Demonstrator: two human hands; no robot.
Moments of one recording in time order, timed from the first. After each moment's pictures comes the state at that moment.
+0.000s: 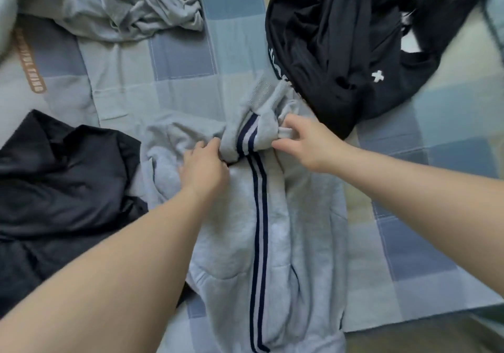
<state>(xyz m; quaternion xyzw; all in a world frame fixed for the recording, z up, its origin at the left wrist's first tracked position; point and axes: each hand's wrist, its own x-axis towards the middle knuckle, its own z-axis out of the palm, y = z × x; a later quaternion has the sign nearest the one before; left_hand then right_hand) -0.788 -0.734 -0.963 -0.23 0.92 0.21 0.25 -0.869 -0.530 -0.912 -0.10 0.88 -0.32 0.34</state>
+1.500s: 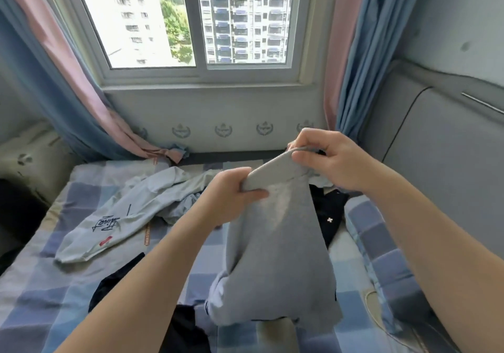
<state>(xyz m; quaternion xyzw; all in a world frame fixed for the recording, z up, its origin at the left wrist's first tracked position) -0.725 -0.594 -0.330 0.07 0.90 0.42 -0.12 -0.790 -0.363 -0.249 -0.39 0.80 -0.44 0.04</state>
